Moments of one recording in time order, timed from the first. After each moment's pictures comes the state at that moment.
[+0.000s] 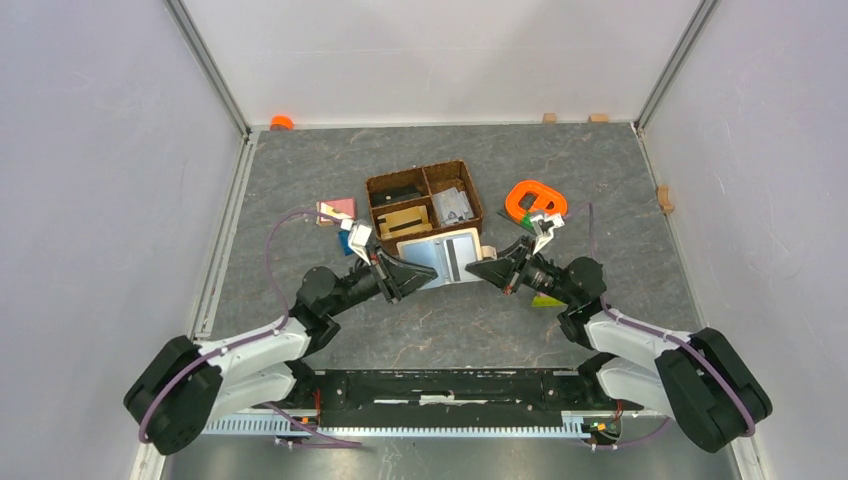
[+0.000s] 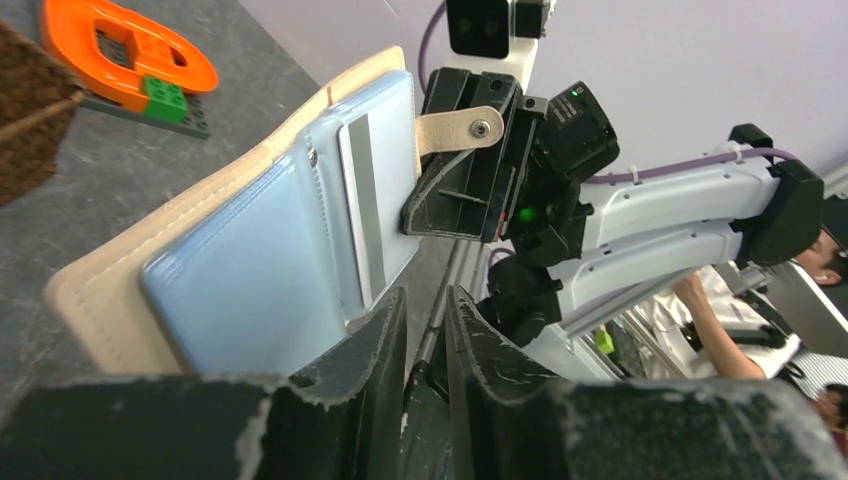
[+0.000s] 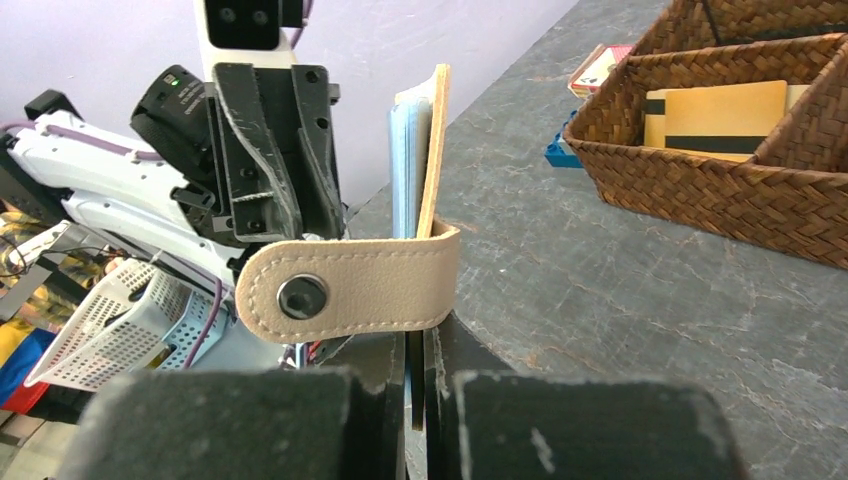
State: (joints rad) left arm -0.70 0.99 0.23 0.96 0.40 -0.83; right arm 0.48 1.11 0.20 1.09 -0.64 0.78
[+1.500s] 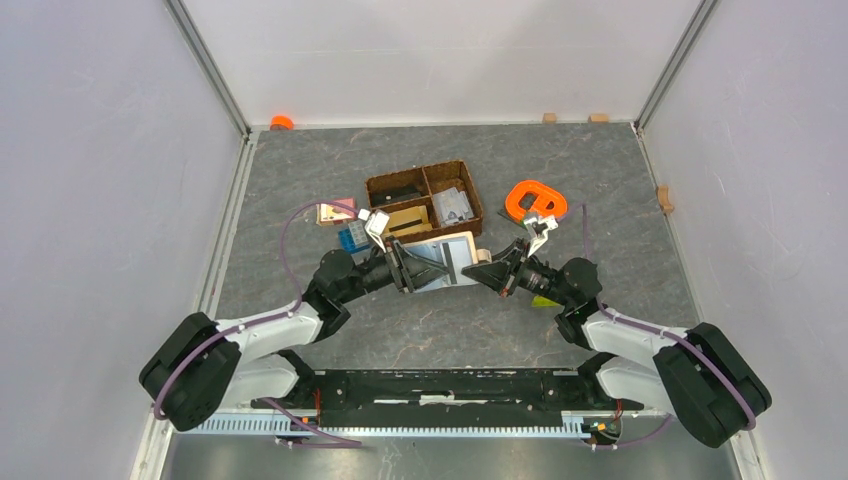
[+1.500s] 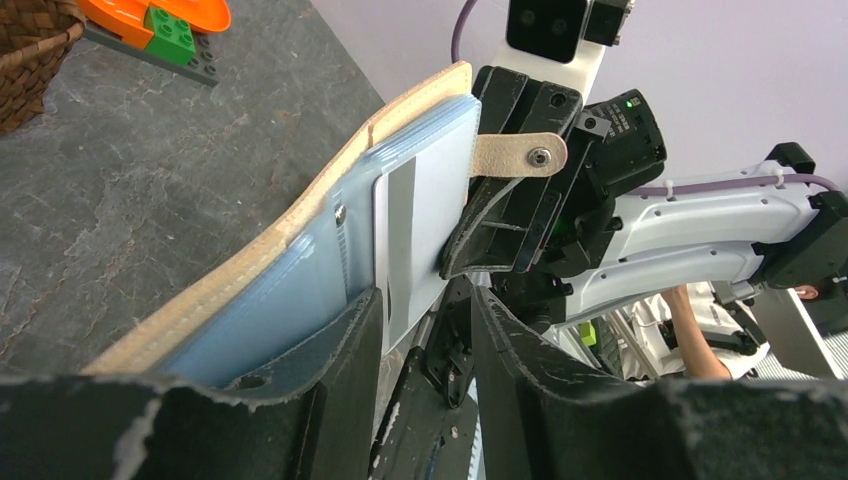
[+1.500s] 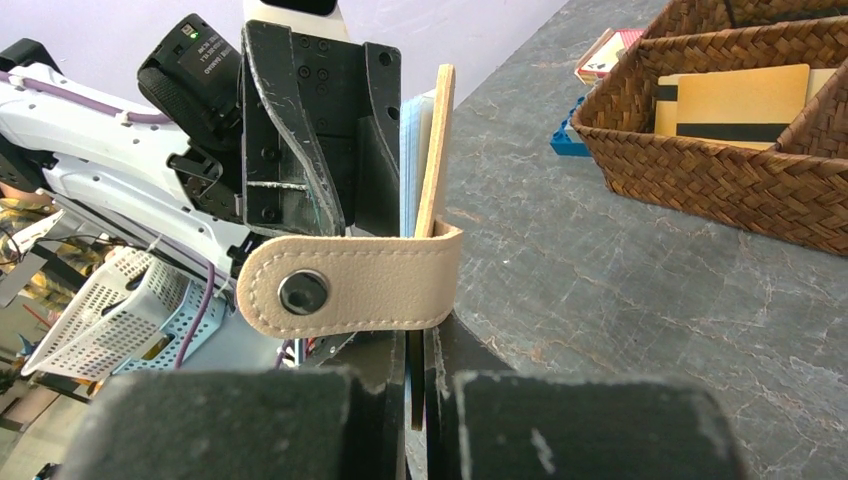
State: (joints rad) left arm -0.71 1.17 0.34 0.91 0.44 -0.89; right arm 0.54 1.14 0.20 1.10 -0.63 0.77
